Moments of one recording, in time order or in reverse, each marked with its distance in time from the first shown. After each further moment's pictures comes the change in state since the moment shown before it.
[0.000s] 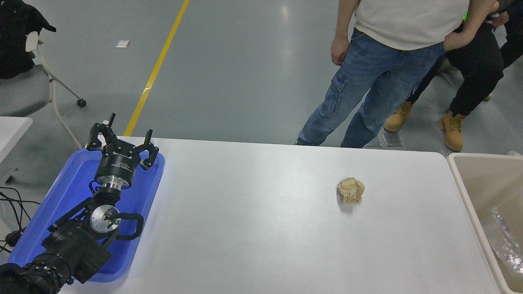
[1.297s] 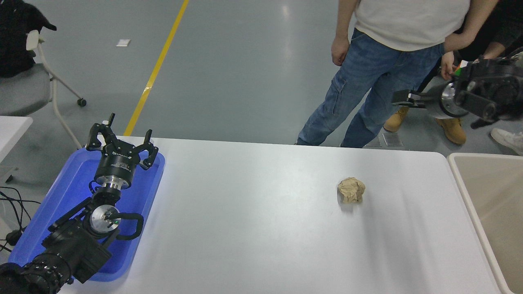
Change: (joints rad) left arm 0.000 0.000 0.000 0.000 0.000 0.000 0.000; right arm 1.009 0.397 -0.590 0.694 -0.015 0.209 -0.002
